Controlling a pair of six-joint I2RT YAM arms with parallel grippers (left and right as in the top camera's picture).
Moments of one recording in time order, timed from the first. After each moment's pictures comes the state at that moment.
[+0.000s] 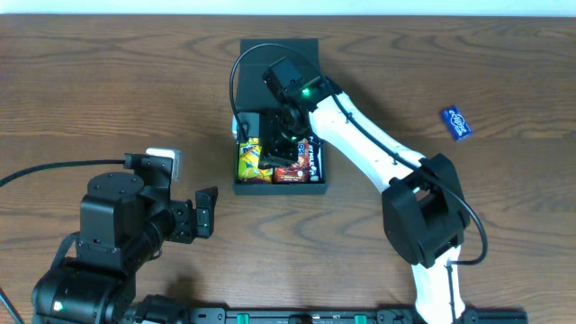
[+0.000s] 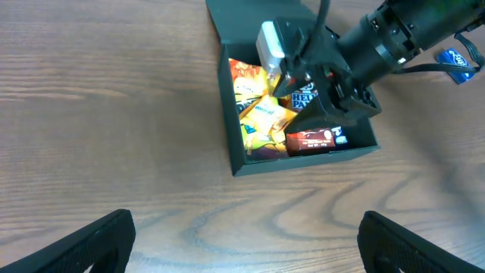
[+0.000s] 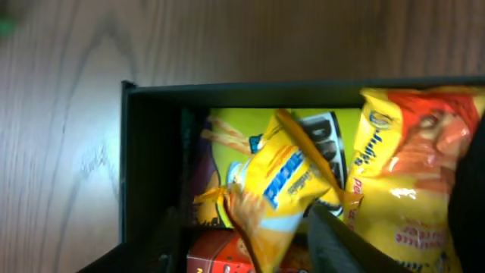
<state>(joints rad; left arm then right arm) -0.22 0.75 1.07 -1.08 0.12 -0.17 0.62 2.14 1.78 -0.98 -0.49 -0.87</state>
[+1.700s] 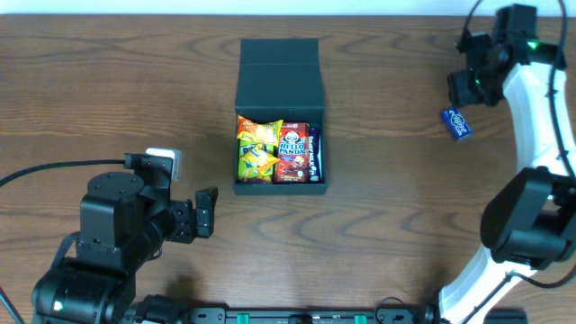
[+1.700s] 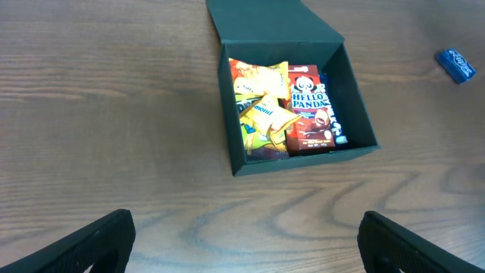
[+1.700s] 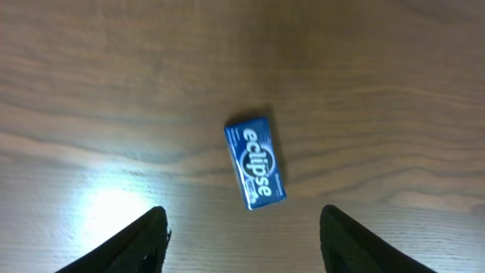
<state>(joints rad) -0.22 0.75 1.07 -1.08 0.12 -0.17 -0.19 1.98 1.77 -1.01 0.00 -0.35</state>
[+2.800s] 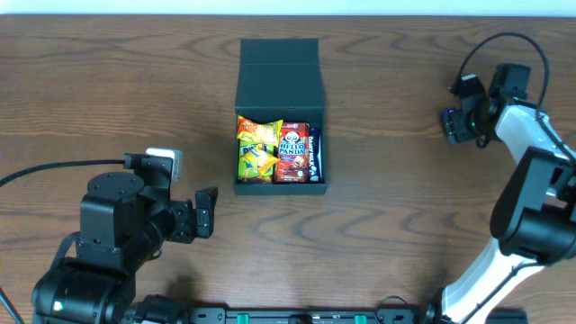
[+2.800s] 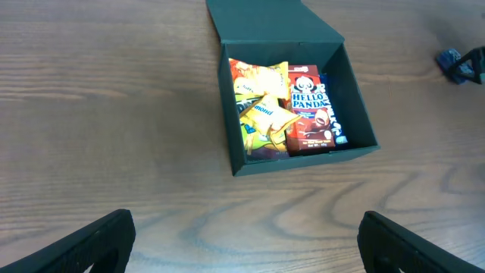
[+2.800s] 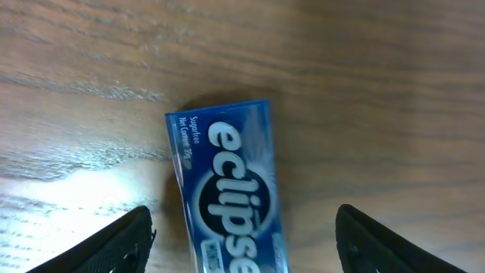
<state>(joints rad) -0.22 0.75 1.07 -1.08 0.12 -0.17 -0.29 2.04 1.34 -0.48 -0.08 -0.56</state>
